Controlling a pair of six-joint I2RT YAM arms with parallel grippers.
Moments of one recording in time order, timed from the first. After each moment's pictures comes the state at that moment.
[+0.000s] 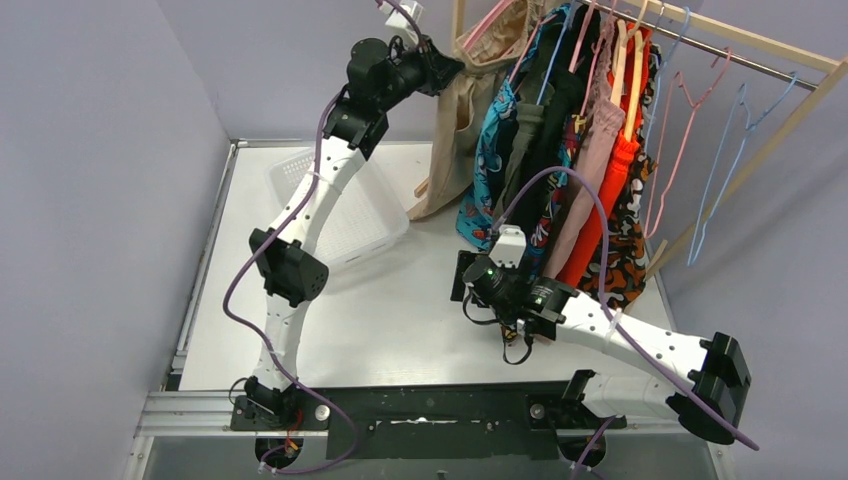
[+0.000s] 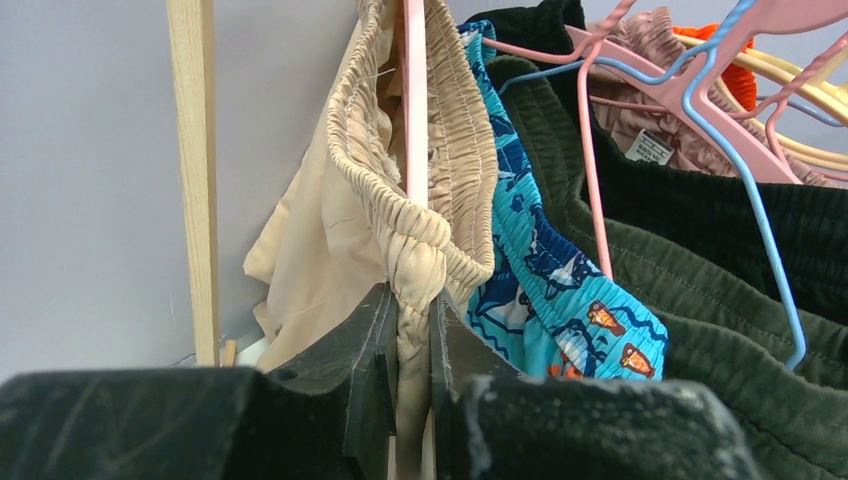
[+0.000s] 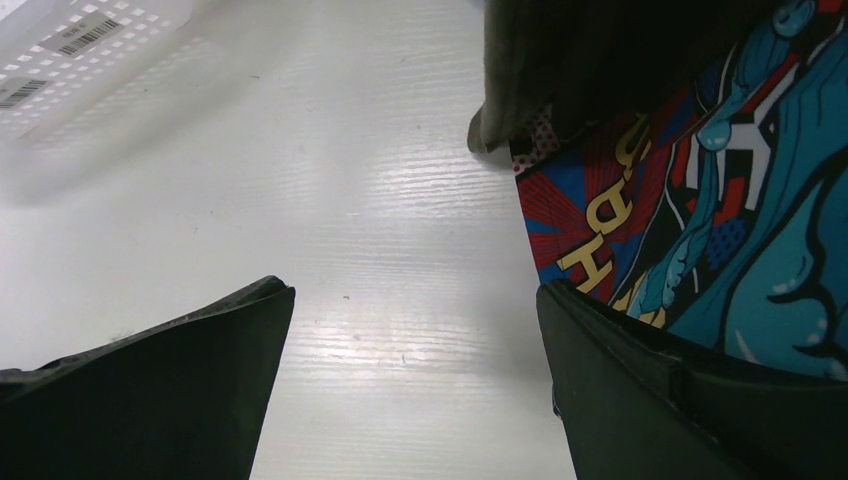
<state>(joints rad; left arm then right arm) -0.50 2.22 2.54 -0.17 0.32 -0.40 0.97 1.14 0.87 -0.62 0.59 0.83</state>
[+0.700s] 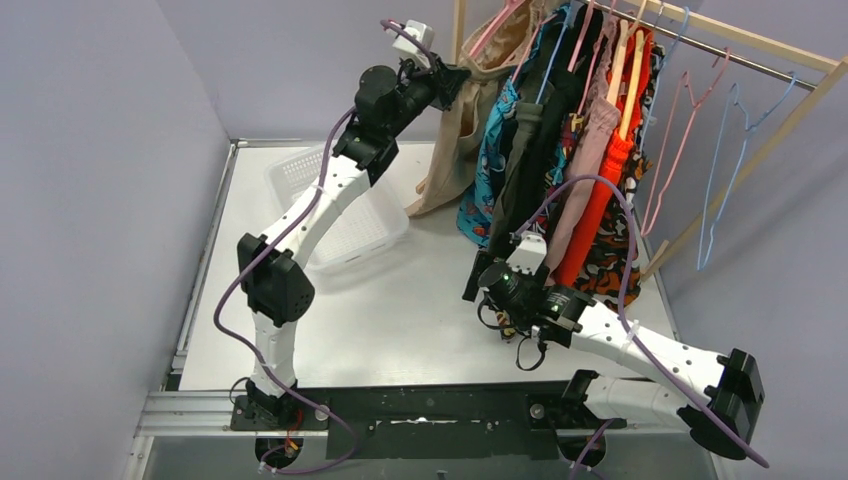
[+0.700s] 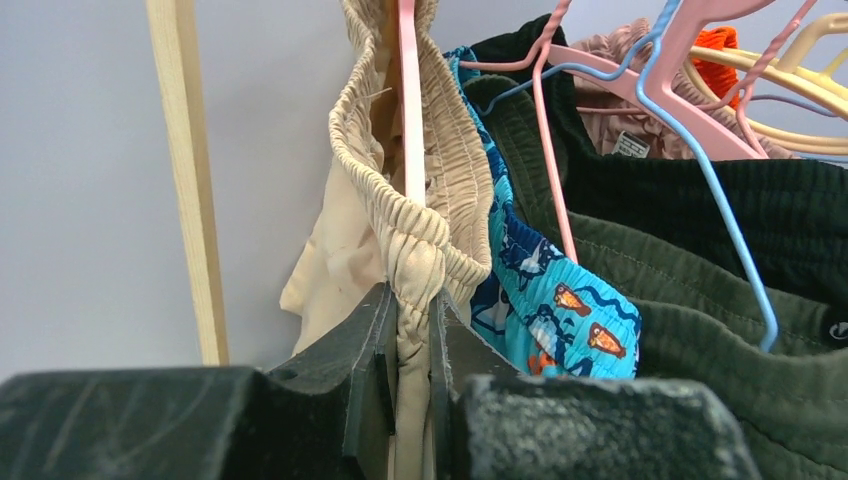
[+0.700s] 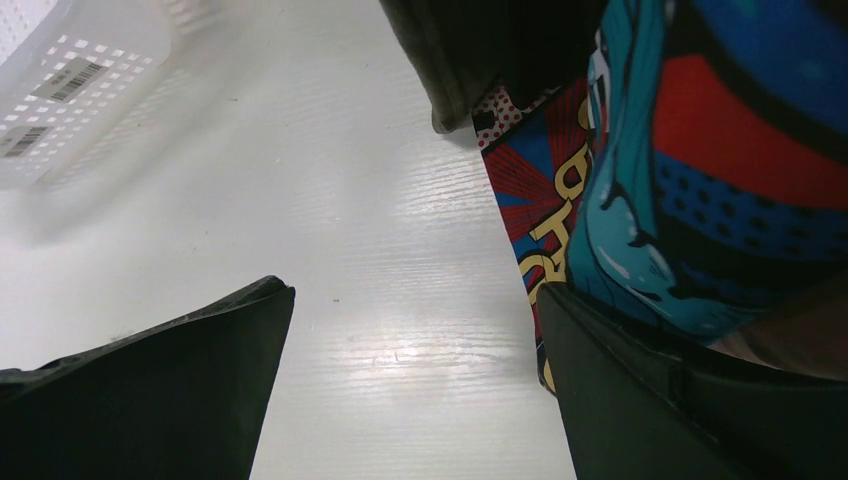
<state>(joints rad) -0.58 2.06 2.17 0.14 0.17 -0.31 0.94 1.04 0.80 -0.65 0.60 0.94</state>
